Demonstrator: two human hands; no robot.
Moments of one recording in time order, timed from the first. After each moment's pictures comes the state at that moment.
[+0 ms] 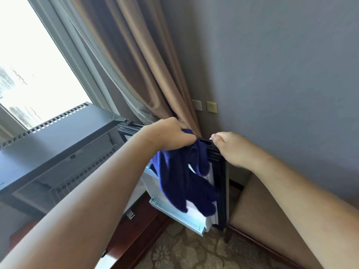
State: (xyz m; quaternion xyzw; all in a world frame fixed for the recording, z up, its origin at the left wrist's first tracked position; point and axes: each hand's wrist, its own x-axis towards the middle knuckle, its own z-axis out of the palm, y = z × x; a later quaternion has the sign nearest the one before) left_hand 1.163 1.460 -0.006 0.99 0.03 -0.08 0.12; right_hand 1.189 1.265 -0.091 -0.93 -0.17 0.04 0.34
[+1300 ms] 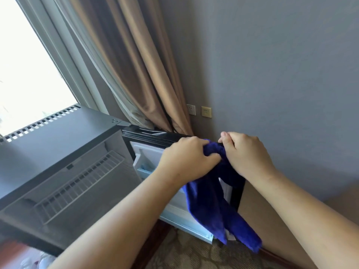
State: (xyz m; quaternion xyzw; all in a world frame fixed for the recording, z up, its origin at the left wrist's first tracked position) left_hand 1.145 1.481 -0.062 0.98 -0.09 0.10 0.14; right_hand 1.172 1.312 -0.088 -0.94 -0.05 -0.16 0.30
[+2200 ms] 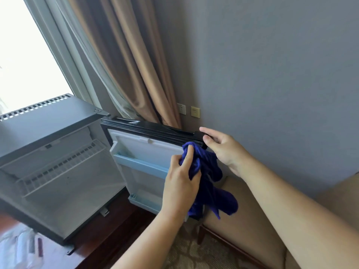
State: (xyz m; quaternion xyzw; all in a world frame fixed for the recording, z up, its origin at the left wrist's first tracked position) left_hand 1.094 1.371 -0.177 0.90 0.00 0.25 0.35; right_hand 1.176 1.225 -0.101 -0.79 -0.12 0.08 0.60
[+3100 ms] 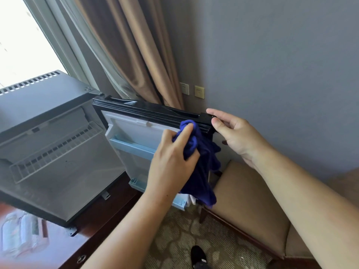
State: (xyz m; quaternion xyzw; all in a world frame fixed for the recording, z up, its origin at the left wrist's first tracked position) left_hand 1.105 1.397 -0.153 0.92 -0.01 0.31 0.23; right_hand 1.182 1.222 -0.109 -0.76 -0.12 0.07 0.63
